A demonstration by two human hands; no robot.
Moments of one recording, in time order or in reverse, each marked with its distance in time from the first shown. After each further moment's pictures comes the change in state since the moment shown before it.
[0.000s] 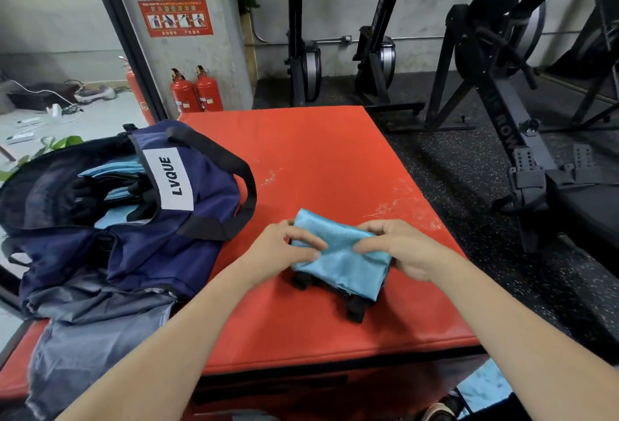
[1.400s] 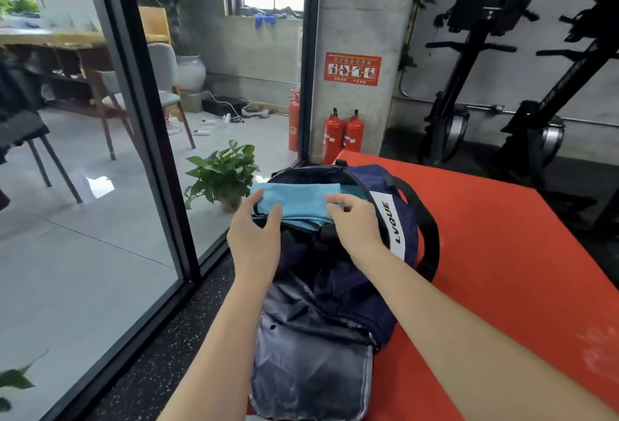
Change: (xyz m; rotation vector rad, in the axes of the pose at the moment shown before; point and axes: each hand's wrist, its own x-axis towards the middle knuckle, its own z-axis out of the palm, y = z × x) left_hand -0.139 -0.076 -0.254 -0.177 1.272 -0.057; right_hand 0.114 -0.178 0.354 -0.122 0.150 -0.487
